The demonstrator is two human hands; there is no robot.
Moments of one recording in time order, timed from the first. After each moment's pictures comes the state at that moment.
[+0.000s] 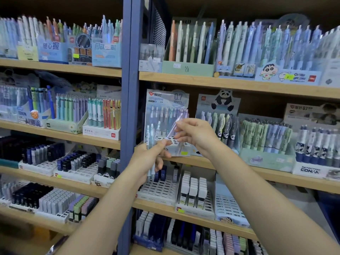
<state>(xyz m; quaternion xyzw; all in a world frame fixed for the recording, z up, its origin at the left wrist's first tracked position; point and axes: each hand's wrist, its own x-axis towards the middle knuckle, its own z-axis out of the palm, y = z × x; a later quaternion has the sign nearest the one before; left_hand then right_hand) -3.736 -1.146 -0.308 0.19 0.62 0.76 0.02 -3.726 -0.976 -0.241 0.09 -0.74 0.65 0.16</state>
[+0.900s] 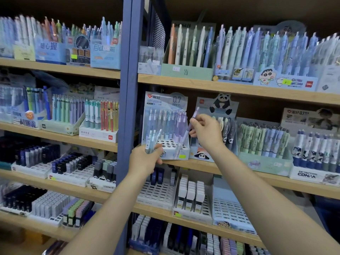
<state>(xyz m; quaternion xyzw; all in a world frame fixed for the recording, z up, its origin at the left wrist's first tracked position) -3.752 -1.135 -0.314 0.10 0.69 0.70 -0.10 -3.747 -0.950 -0.237 0.02 -0.81 0.45 0.38</state>
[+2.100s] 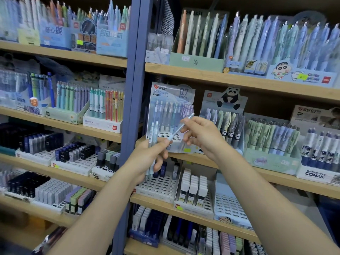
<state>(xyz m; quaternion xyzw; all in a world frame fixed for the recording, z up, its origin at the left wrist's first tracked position) -3.741 -1.154 -0.319 0.23 0.59 0.77 0.07 -3.723 -0.975 -0.248 0.09 -0.76 0.63 0.15</state>
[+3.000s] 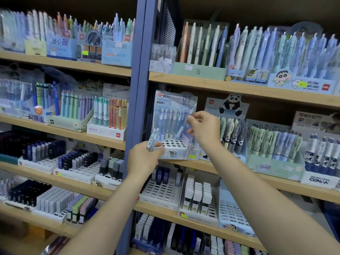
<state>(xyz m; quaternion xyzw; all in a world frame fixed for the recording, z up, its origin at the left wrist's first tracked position) -3.765 -1.157 -0.321 0.09 0.74 0.63 -0.19 -3.764 -0.984 -0.233 0.01 -0.80 0.45 0.40</state>
